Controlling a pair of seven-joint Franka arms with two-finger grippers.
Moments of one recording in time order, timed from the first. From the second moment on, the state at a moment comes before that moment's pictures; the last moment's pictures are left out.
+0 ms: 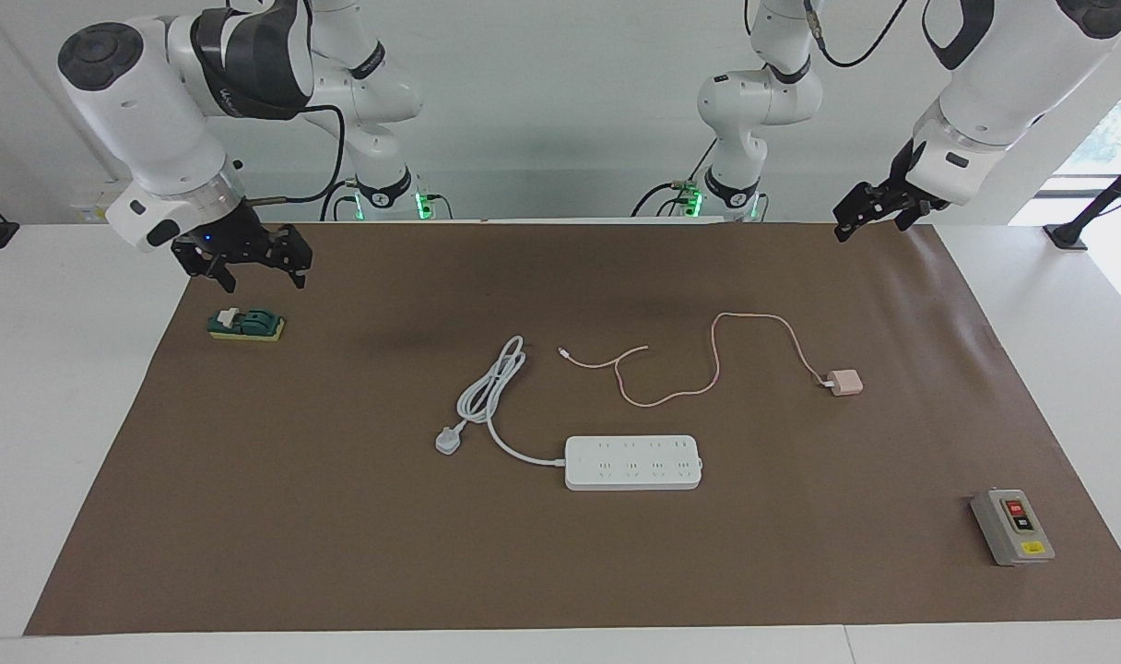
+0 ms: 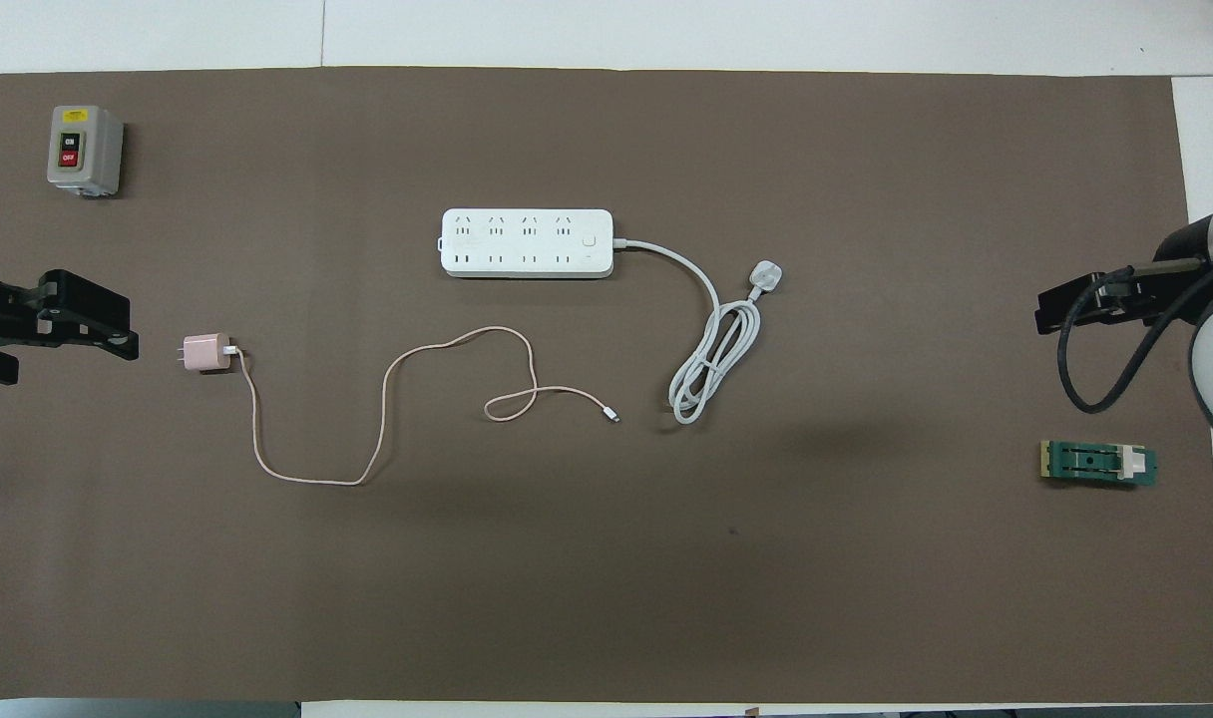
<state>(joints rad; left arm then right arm) 0.00 0.02 -0.09 -1.51 -0.02 1.35 -0.21 0.07 0.01 -0.10 -1.71 0.00 1.65 -0.08</state>
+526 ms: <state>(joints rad) 0.01 0.02 -0.02 -1.66 -0.02 1.60 -0.16 0.07 0.01 -0.10 -1.71 0.00 1.65 -0.08</state>
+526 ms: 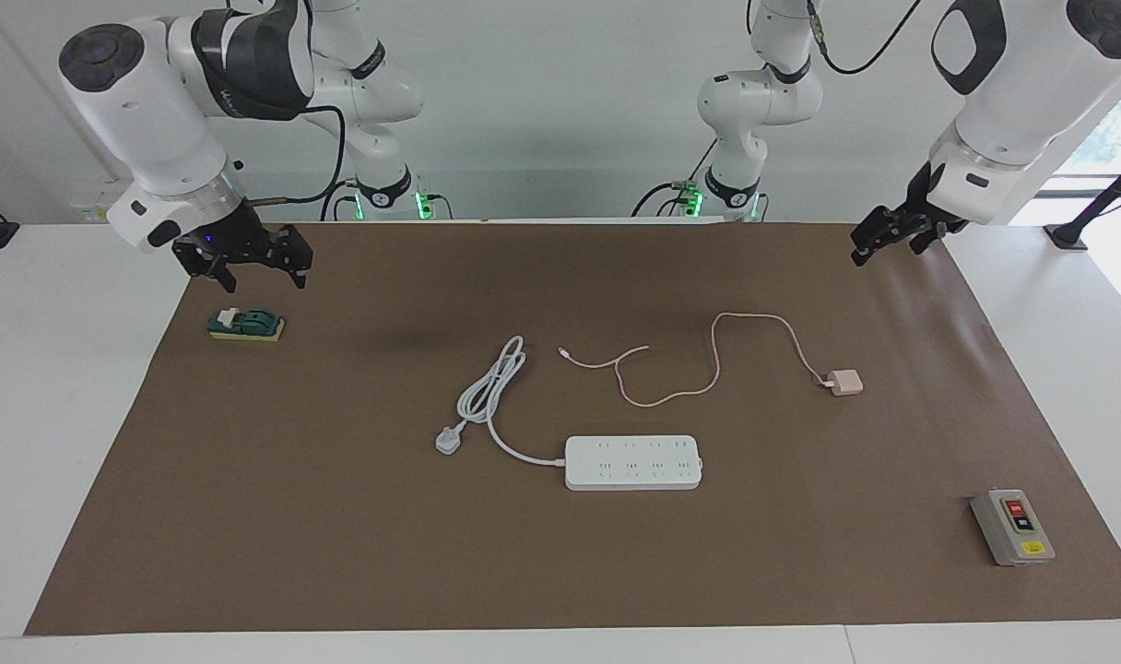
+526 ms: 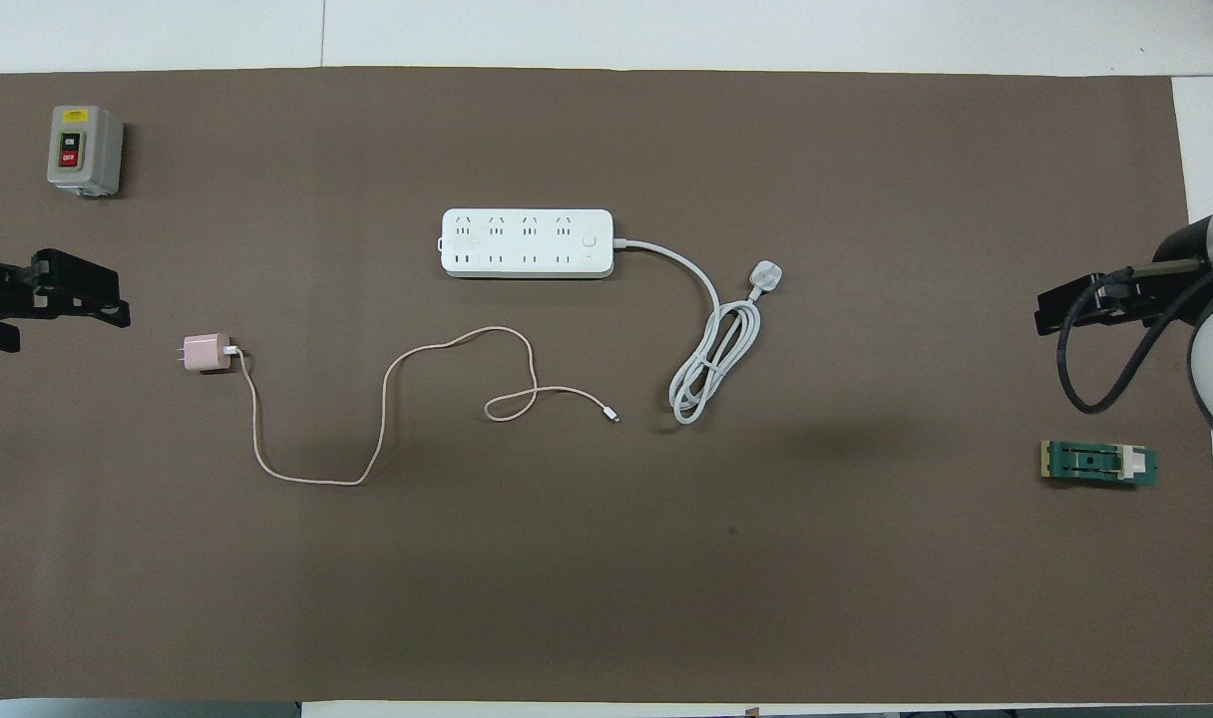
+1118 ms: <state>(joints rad) 0.04 0.03 -0.02 -1.76 -0.02 1.65 -0.13 0.07 0.01 -0.10 -1.71 0.00 1.65 -0.08</state>
